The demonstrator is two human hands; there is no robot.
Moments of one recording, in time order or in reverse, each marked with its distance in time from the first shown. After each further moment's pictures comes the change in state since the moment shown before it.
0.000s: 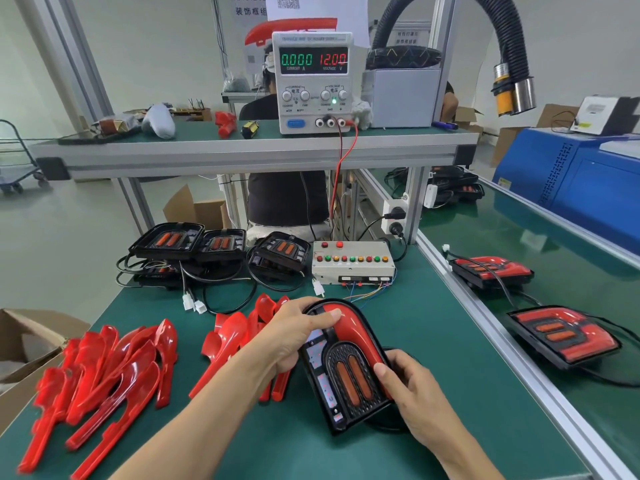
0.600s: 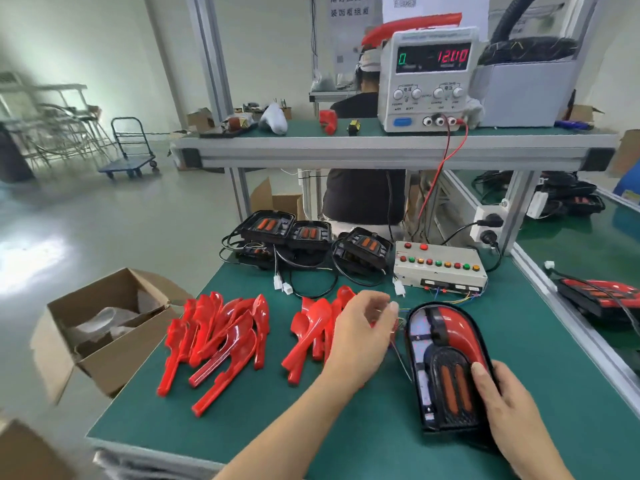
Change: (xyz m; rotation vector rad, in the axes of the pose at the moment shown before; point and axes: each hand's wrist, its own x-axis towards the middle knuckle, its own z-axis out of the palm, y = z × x) left_hand -0.051 -0.013 -0.012 0.386 0.431 0.377; right_hand 0.005 0.006 0.011 -0.104 0.201 0.081
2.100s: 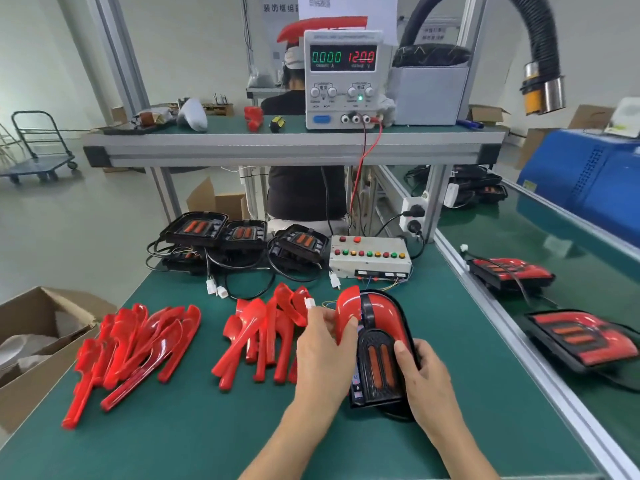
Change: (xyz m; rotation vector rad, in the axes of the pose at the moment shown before) left_hand -0.034 -0.002 0.059 0.146 0.135 -0.047; right_hand -0.002 0.001 0.003 0.147 0.068 0.002
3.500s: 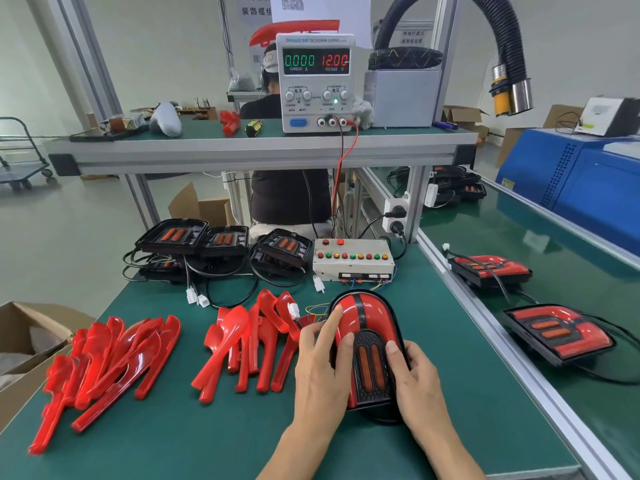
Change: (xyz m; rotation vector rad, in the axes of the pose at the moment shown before) left_hand -0.014 -0.023 0.026 0.043 0.007 0.319; right_hand 0.000 0.001 -0.006 0.042 0.024 0.008
